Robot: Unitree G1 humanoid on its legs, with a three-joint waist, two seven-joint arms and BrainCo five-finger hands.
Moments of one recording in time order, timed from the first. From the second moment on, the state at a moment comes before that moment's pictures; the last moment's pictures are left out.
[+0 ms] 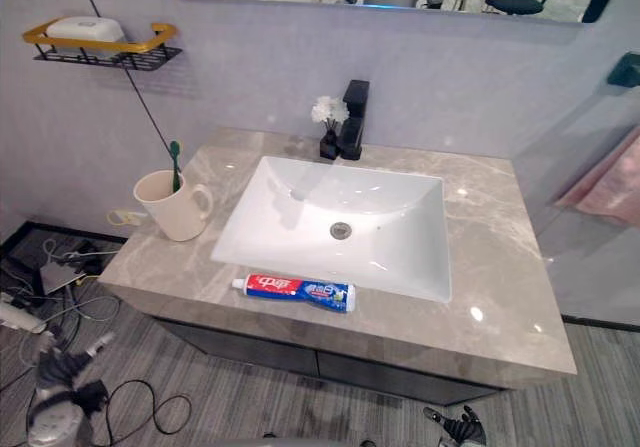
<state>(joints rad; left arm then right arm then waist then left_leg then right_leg) 0.23 0.22 0.59 0.04 -0.02 -0.15 0.23 0.15 -0.14 -0.36 0.99 0.12 -0.09 -0.08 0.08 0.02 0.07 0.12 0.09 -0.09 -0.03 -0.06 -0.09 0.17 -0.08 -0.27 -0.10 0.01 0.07</state>
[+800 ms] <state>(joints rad) 0.08 0.39 -0.06 -0.55 0.48 -0.25 0.13 0.18 -0.13 -0.22 1.04 0.16 -0.11 -0.02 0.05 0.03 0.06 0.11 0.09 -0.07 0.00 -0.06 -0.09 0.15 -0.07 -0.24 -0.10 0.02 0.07</state>
